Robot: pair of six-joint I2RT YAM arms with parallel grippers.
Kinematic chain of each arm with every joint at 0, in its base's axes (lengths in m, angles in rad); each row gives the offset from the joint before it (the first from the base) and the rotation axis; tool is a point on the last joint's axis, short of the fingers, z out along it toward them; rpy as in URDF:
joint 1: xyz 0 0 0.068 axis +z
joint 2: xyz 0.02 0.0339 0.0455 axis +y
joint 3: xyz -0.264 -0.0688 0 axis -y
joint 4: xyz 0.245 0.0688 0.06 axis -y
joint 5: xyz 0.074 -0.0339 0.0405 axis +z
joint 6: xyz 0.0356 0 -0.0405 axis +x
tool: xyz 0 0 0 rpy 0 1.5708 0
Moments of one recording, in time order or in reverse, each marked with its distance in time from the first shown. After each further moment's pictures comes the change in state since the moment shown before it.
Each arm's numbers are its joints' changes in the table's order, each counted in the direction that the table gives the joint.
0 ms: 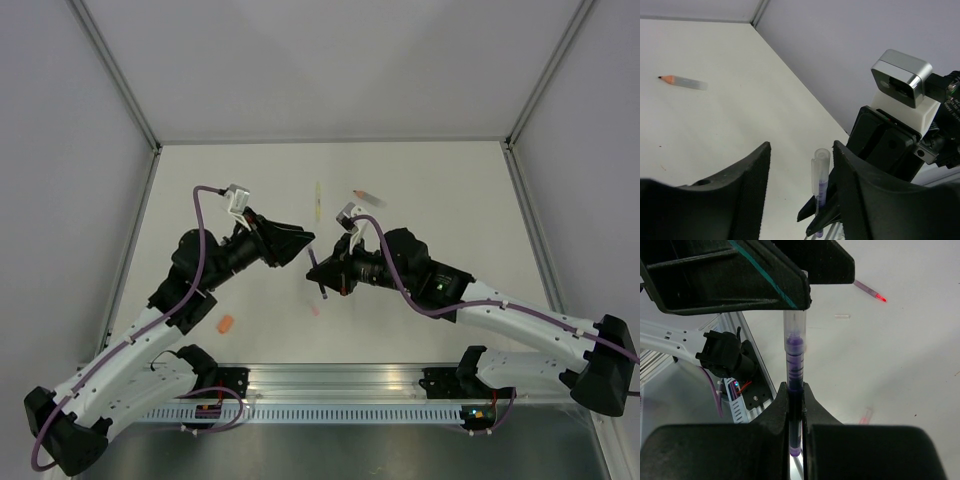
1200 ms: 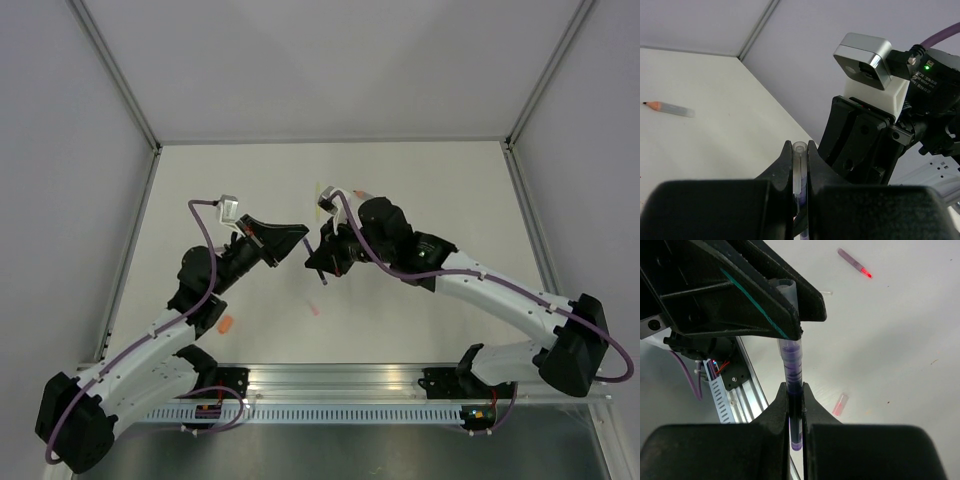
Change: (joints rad) left arm 0.047 0.041 -0.244 0.472 -0.036 -0.140; right arm -0.106 0.186 0.225 -0.227 0.095 -0.117
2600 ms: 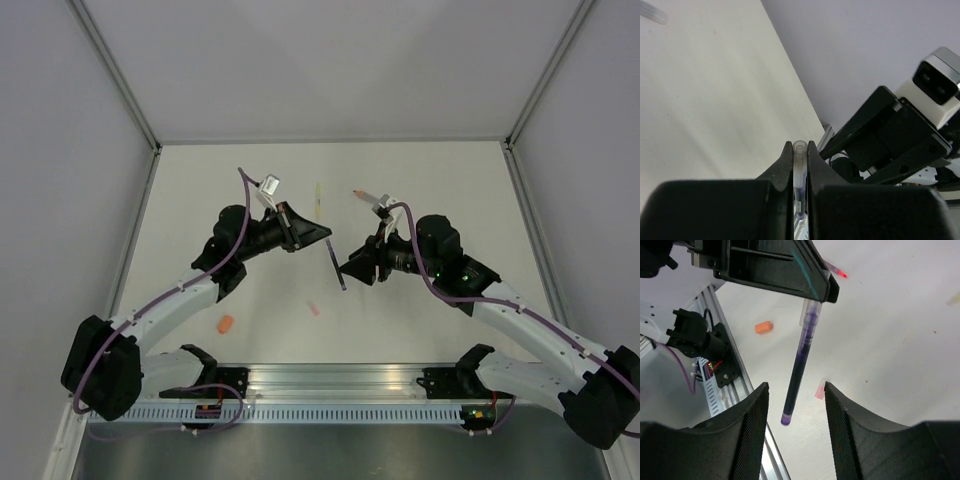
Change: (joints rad) left arm 0.056 0.317 0.175 -0.157 -0.214 -0.172; right arm -0.225 -0.260 -0.327 0.171 0.224 0.014
